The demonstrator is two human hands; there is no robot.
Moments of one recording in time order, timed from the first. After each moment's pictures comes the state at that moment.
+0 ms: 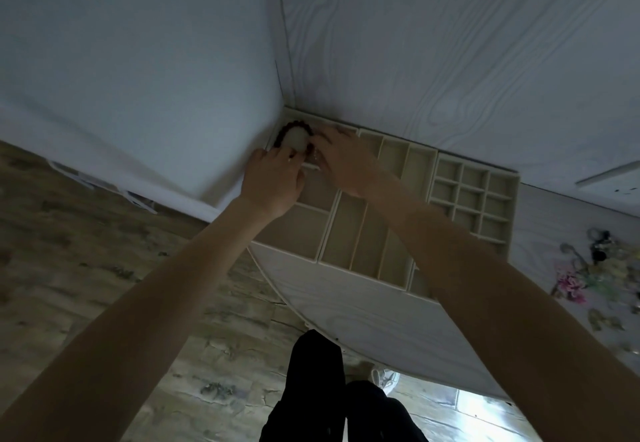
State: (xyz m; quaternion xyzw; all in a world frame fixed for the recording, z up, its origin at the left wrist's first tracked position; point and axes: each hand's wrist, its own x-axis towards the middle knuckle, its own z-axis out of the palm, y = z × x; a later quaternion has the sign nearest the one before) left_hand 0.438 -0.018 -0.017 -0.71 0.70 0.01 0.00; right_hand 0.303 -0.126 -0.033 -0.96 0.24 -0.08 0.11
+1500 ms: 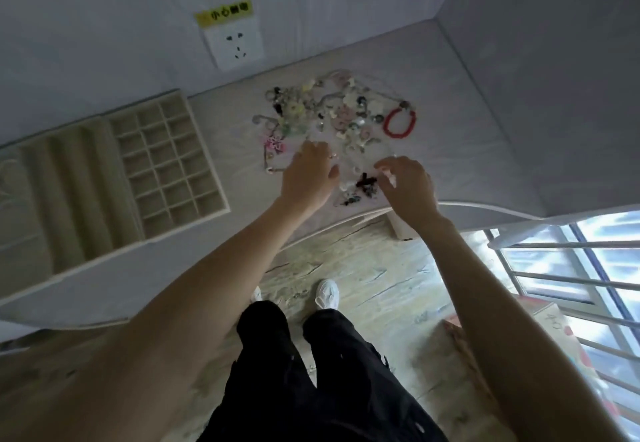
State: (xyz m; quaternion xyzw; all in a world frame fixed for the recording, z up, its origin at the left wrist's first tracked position) left_hand -0.039 0.013 0.007 -0.53 0.80 0.28 -0.07; right_hand -0.210 0.086 0.009 -0.58 0.78 -0.15 0.19
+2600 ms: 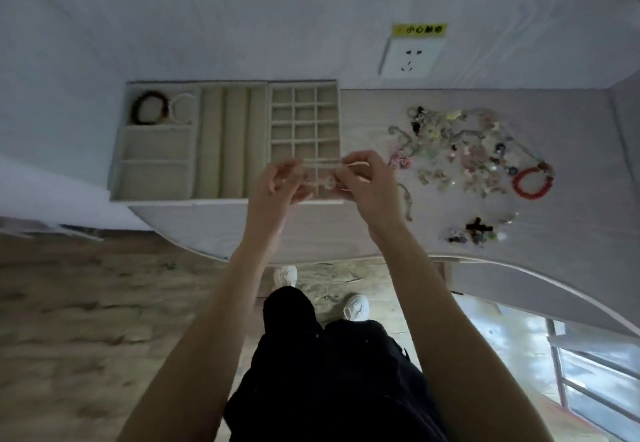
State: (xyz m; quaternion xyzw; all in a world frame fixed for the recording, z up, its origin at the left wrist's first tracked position) left_hand 0.160 0.064 0.057 -0.60 0.31 0.53 -0.51; right_hand 0.016 0.036 0.063 -0.40 0.58 -0.38 0.60
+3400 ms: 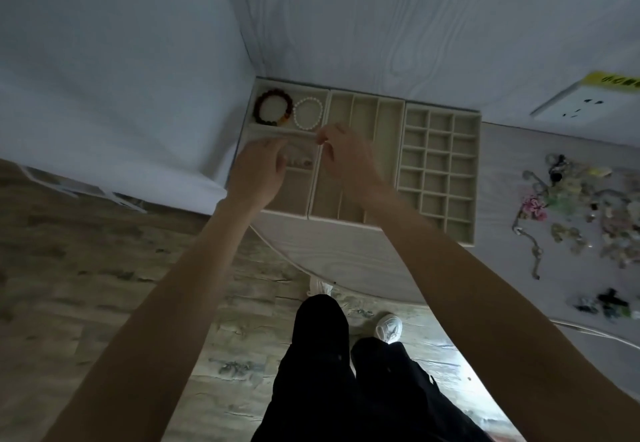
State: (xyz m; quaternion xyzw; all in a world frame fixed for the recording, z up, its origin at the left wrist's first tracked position) left_hand 0.416 0.023 -0.001 -0.75 0.63 0.16 -0.14; right_hand 0.255 -0.044 0.011 -0.83 0.46 -0.17 0.25
